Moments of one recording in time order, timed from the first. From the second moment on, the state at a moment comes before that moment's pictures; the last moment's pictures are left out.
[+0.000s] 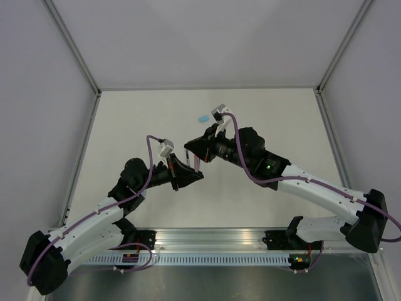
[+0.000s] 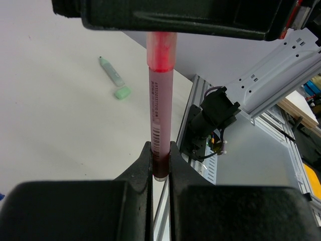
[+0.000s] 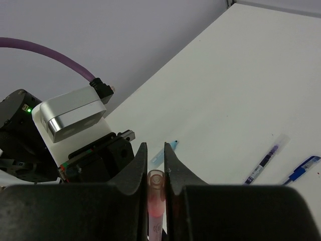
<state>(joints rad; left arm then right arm) -0.67 0.82 0.42 0.46 0.60 -0.54 0.96 1.25 1.06 0.11 -0.05 0.43</state>
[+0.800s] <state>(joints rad) -0.69 0.94 0.55 0.26 0.56 -0.47 0.92 1.19 0.95 0.15 -0.01 0.48</state>
